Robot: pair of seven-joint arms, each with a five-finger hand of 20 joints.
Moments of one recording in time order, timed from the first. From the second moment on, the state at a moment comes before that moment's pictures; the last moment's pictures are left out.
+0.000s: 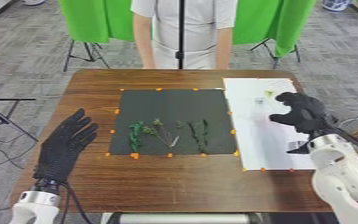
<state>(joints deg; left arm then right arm) 127.0 -72.9 -103.1 -118.8 45.7 -8.3 7.1 -104.9 -45.3 85.6 -111.1 -134.7 5.1 16.6</state>
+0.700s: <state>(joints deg) 126.0 -73.3 -103.0 -118.4 46.1 -9.3 6.4 -92.2 -43.4 69.2 -99.5 -139.5 6.7 19.1</state>
